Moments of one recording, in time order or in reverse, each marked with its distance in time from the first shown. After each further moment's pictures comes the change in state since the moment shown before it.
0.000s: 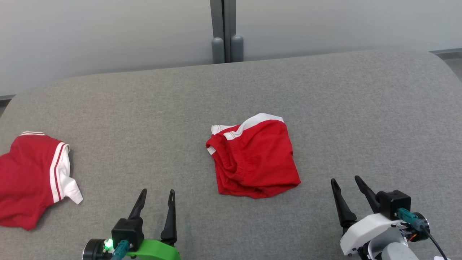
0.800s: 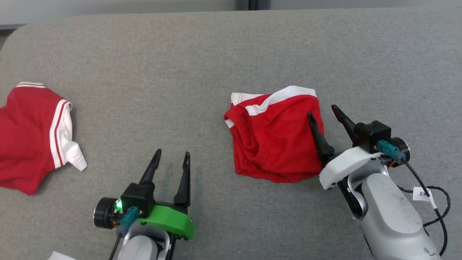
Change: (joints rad) left arm -0.153 0.000 -0.081 -0.019 -0.036 -0.002 0.000; right arm -0.339 0.001 0.106 0.085 -0.016 0.000 0.000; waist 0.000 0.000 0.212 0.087
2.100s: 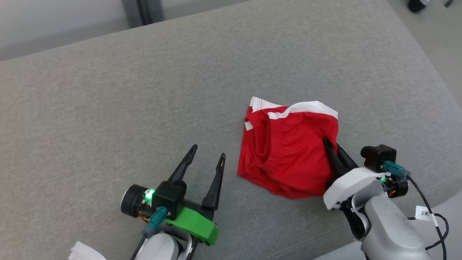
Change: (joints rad) left arm -0.035 -0.001 -0.140 -0.038 0.018 -0.066 0.000; right arm 0.056 0.000 -0.009 0.122 0.164 0.000 -0.002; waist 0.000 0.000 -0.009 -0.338
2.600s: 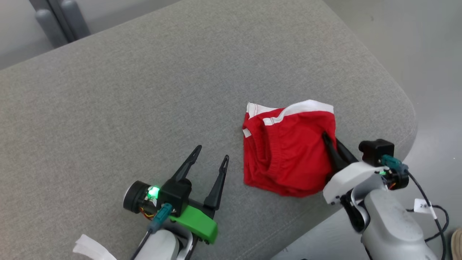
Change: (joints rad) left arm -0.024 -0.001 -0.014 0.048 0.036 -0.022 0.000; right arm -0.018 -0.001 0.002 0.012 -0.033 0.000 0.000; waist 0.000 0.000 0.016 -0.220
